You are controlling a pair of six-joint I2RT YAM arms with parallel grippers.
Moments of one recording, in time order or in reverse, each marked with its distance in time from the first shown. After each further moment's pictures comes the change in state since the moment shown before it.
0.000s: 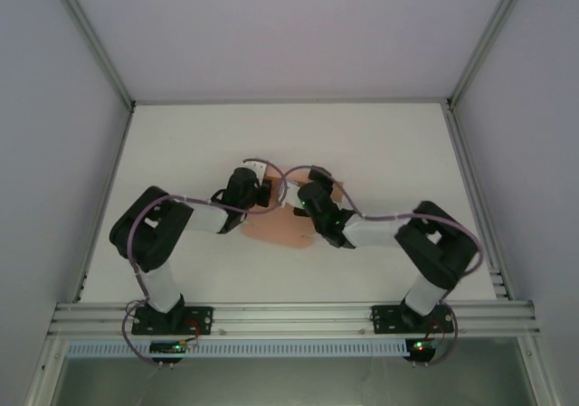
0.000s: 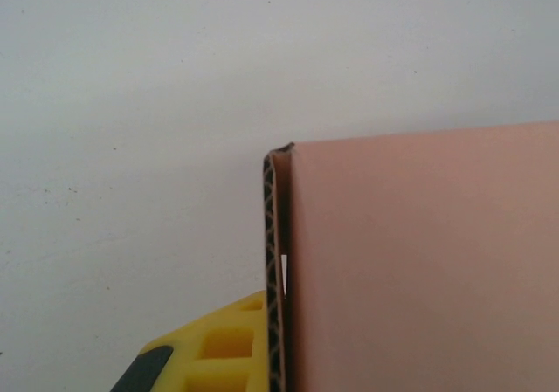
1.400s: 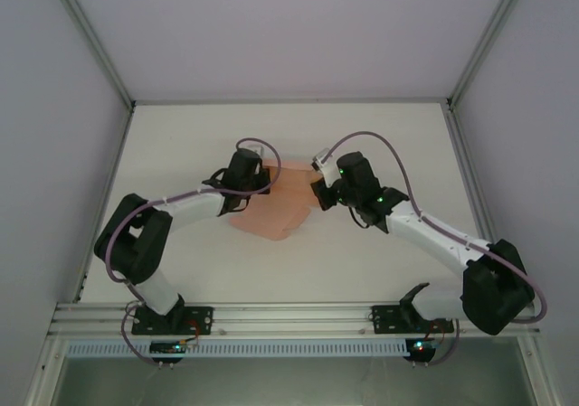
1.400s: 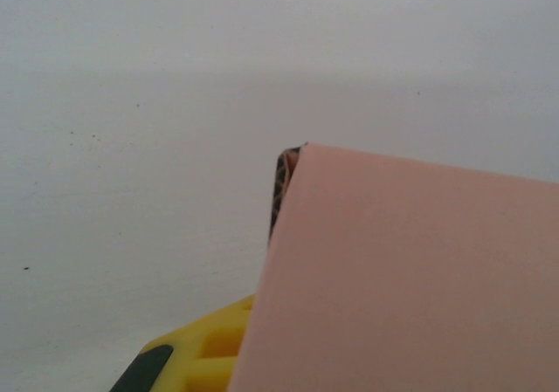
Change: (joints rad) left arm 0.005 -0.108 0.216 -0.509 -0.013 -0.244; right arm -0.206 -0.318 0.117 -0.524 -0.639 0.715
